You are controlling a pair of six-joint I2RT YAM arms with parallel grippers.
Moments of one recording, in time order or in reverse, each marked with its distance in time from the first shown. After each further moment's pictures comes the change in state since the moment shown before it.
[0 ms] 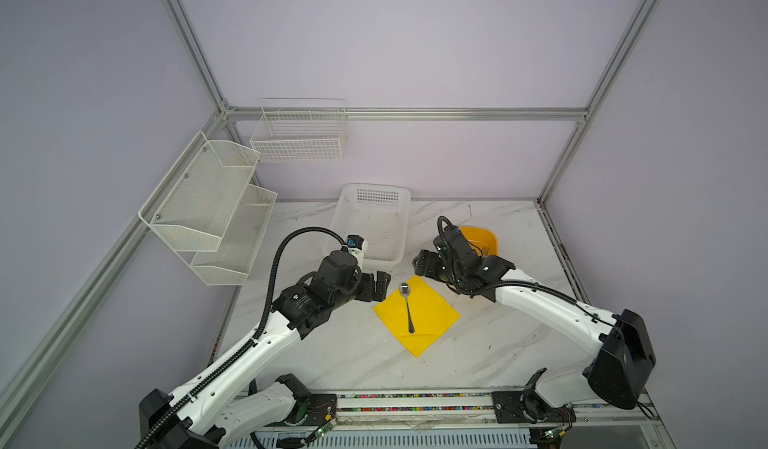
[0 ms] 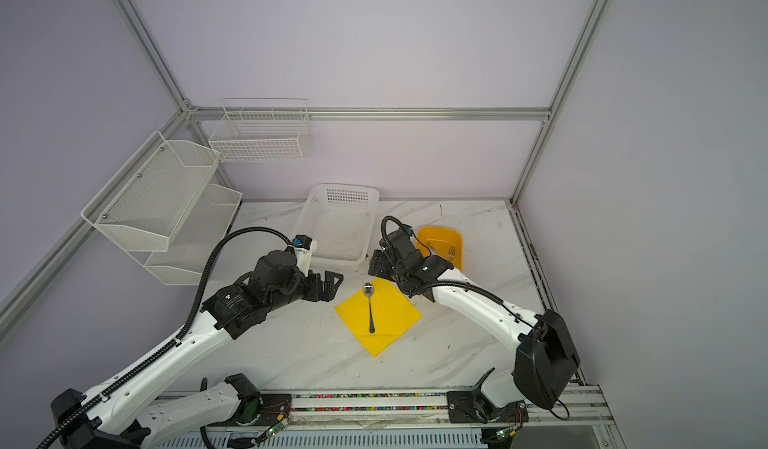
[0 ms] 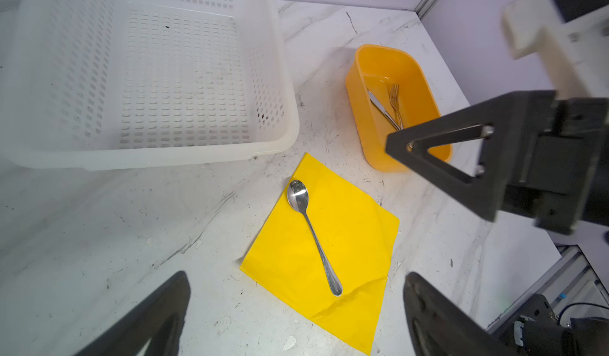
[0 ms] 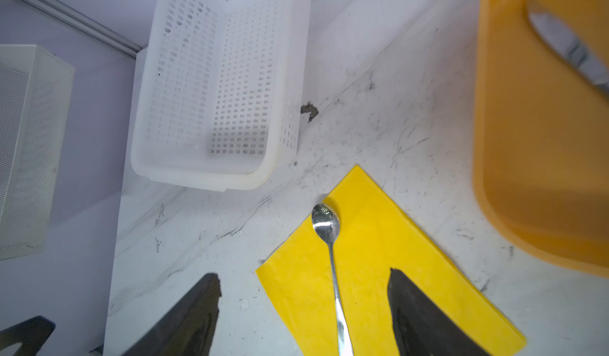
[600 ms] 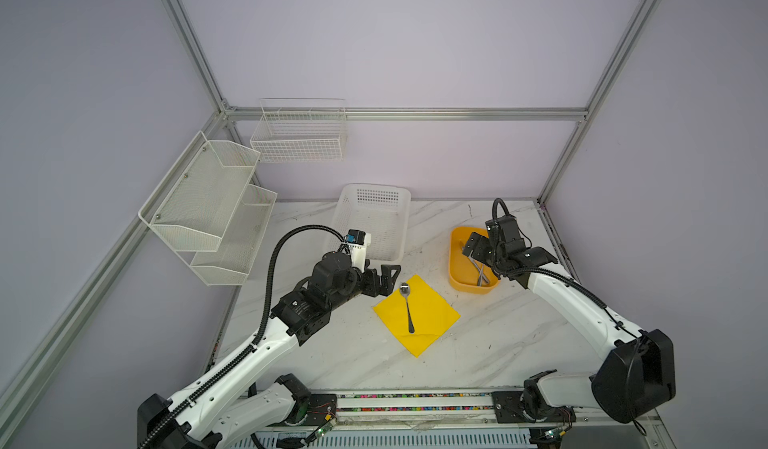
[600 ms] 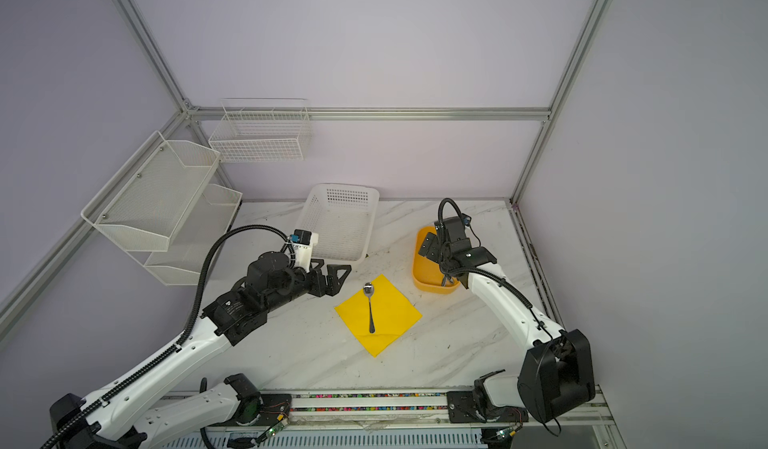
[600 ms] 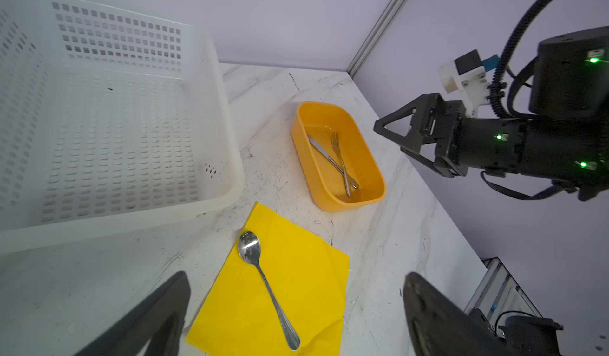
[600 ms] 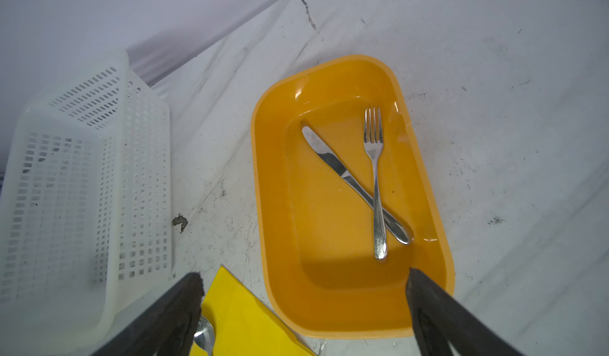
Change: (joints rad) left arm 0.000 -0.014 -0.077 0.280 0.149 0.010; right arm -0.391 -0.024 -0.068 -0.053 -0.002 -0.159
